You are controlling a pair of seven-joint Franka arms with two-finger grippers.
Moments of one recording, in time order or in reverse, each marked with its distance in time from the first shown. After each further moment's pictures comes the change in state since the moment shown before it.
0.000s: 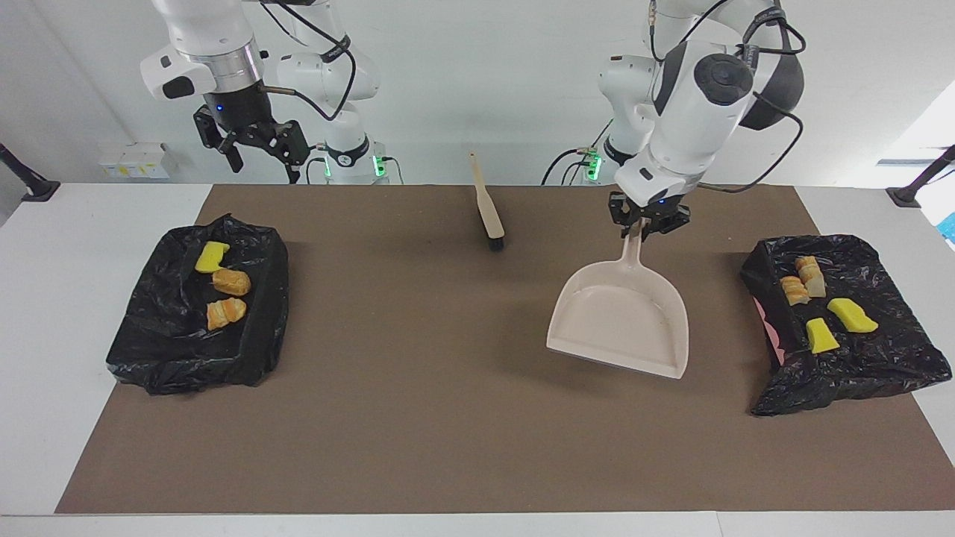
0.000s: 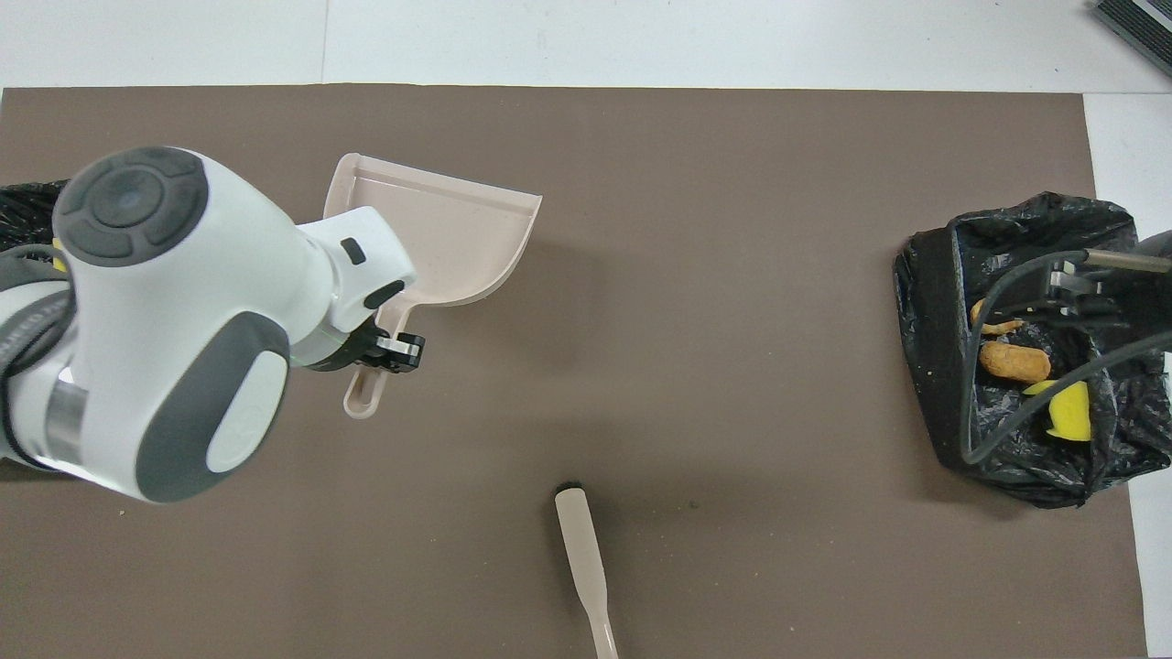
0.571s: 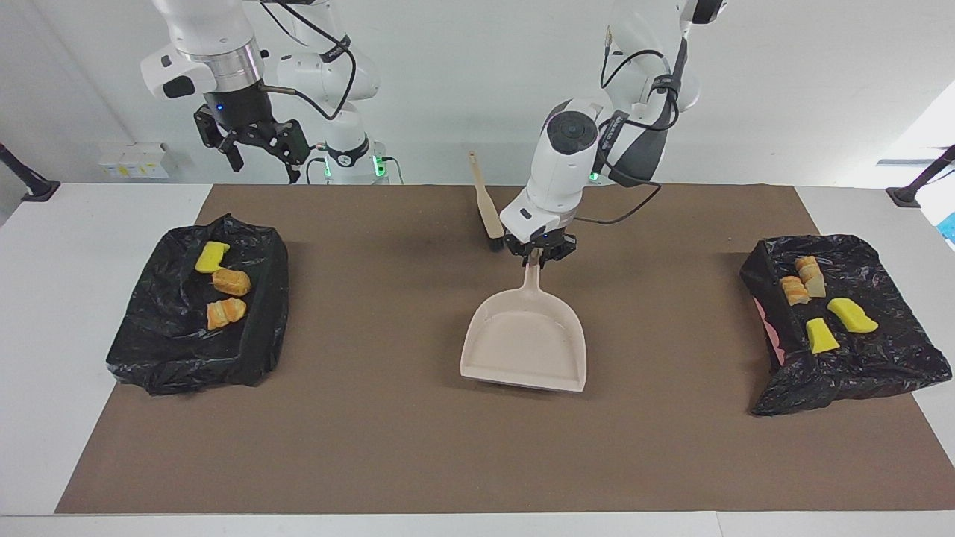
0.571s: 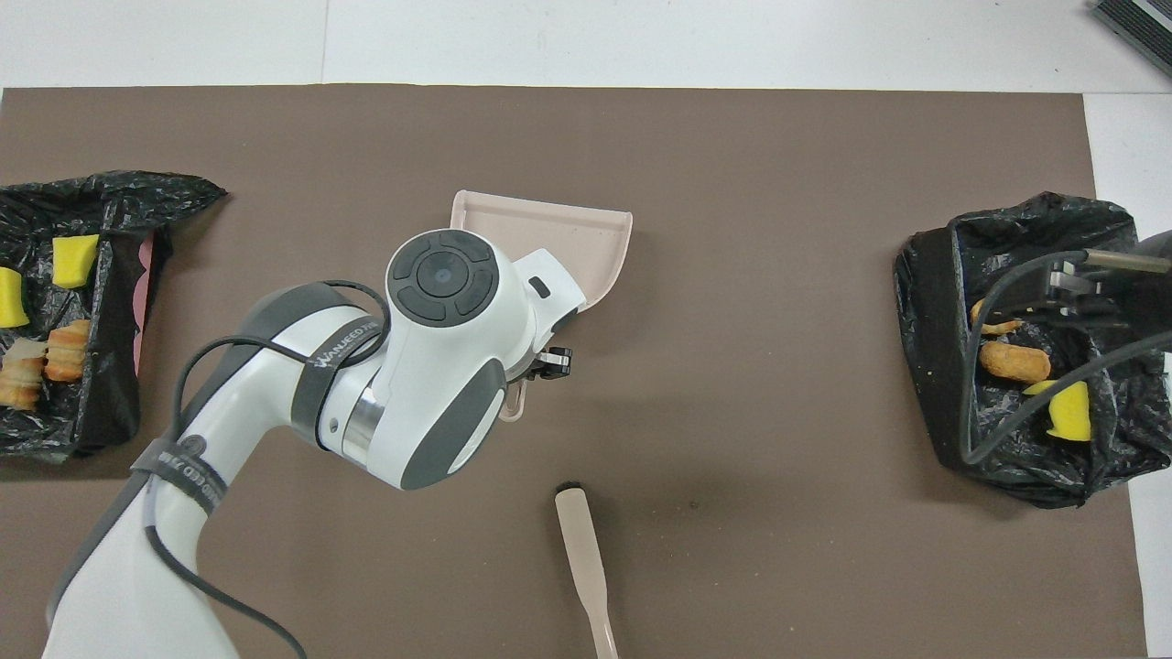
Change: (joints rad) left arm -0.173 0.200 0.000 -0.023 -0.005 0.262 -0.232; right arm 0.000 0.000 0.000 0.000 0.000 0.000 0.000
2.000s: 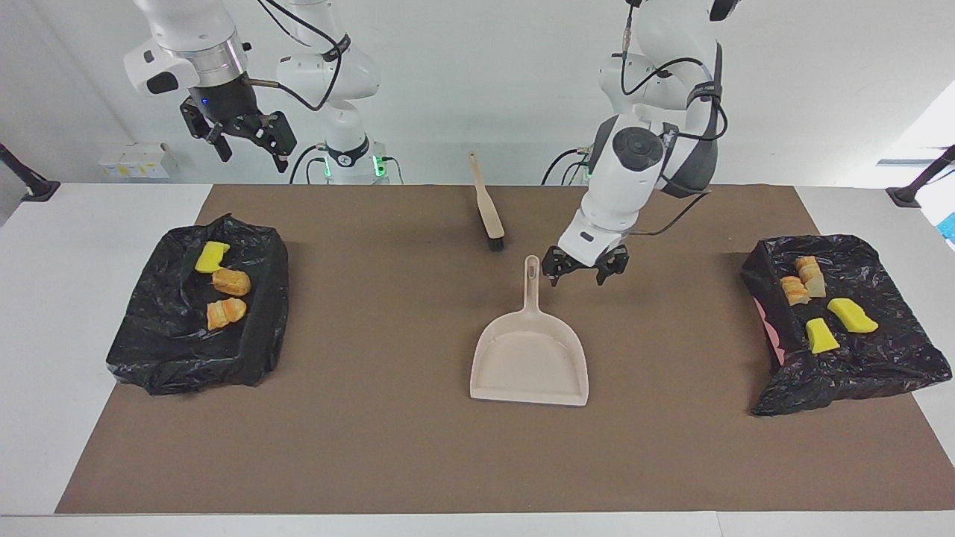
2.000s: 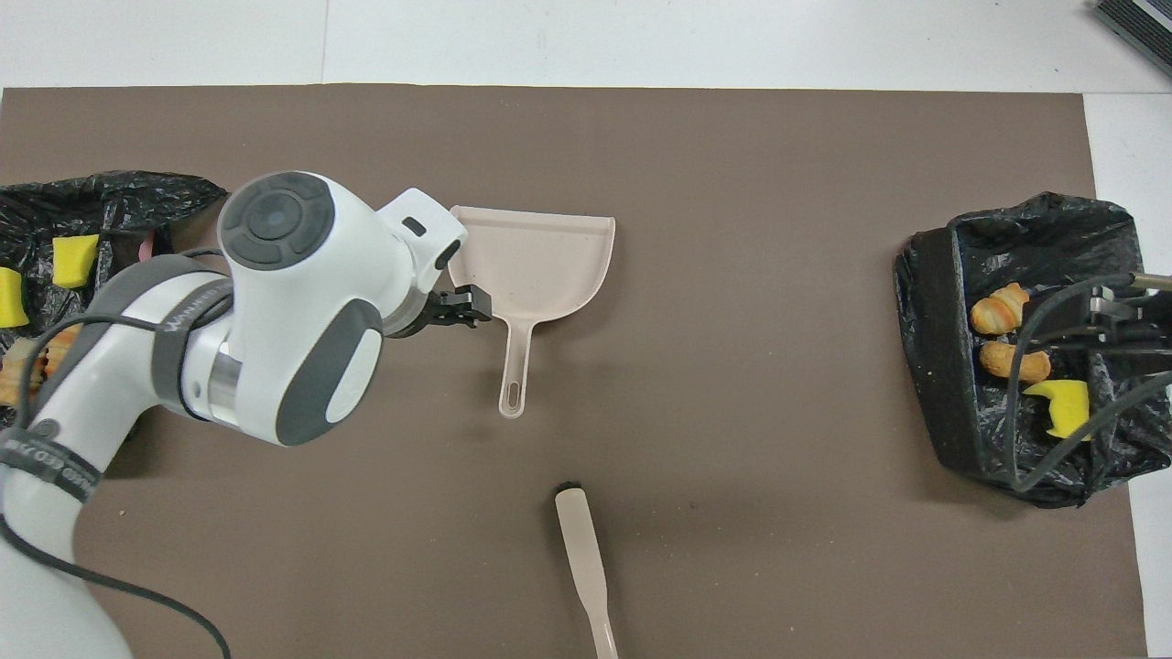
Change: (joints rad) left arm 0.148 -0.069 0.043 -0.004 0.000 -0.032 -0.022; right arm 0.086 -0.015 -0.126 -0.002 0.005 -0.083 -0.053
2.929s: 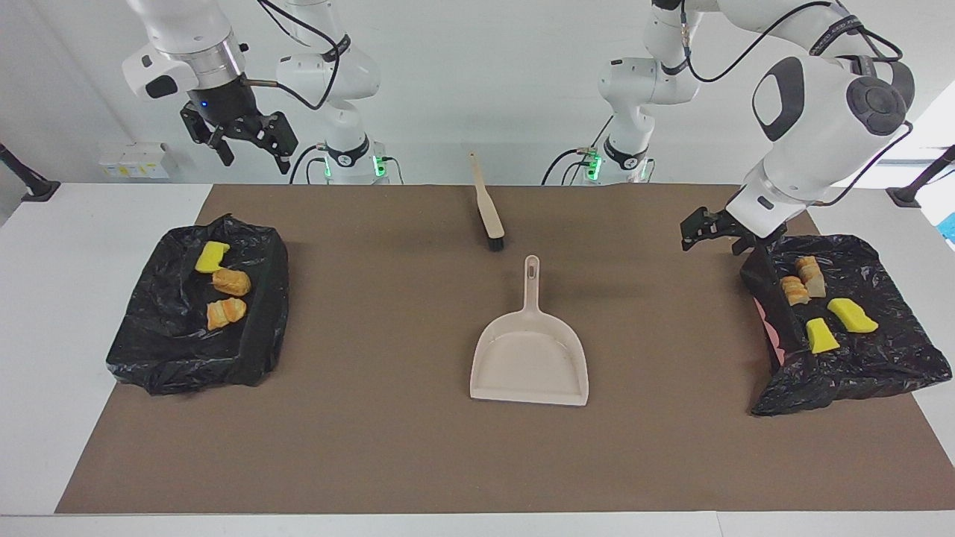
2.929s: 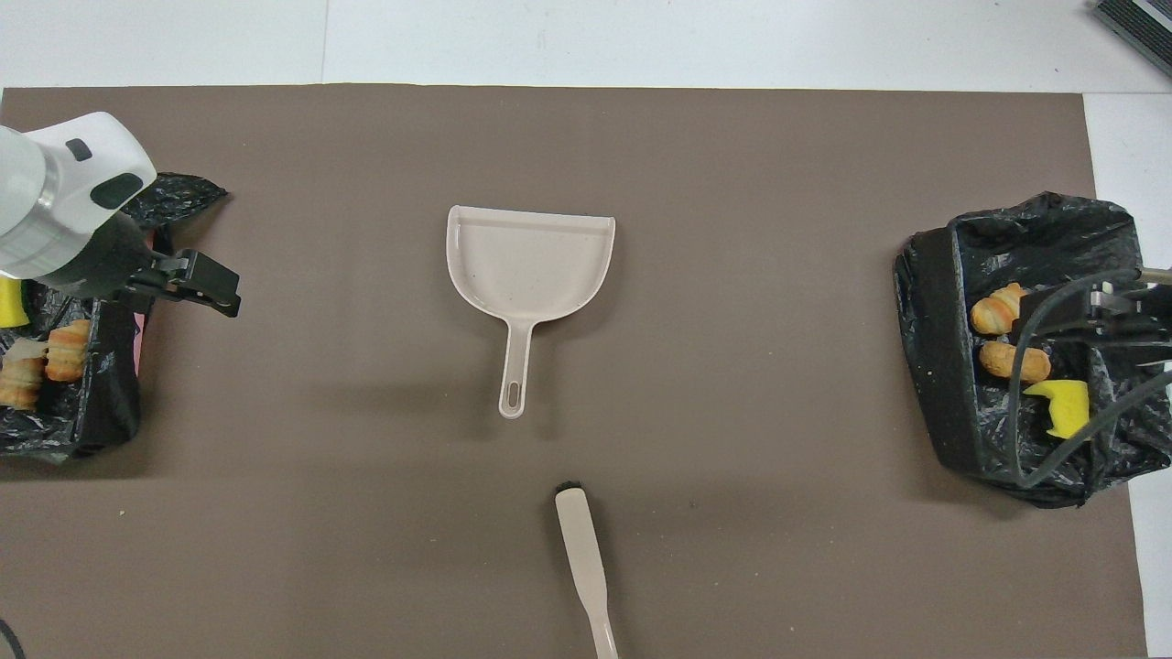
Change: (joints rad) left arm 0.328 -0.034 0.015 0.241 0.008 -0.440 0.458; right arm -0.006 0.003 -0.005 0.000 0.034 0.029 -0.029
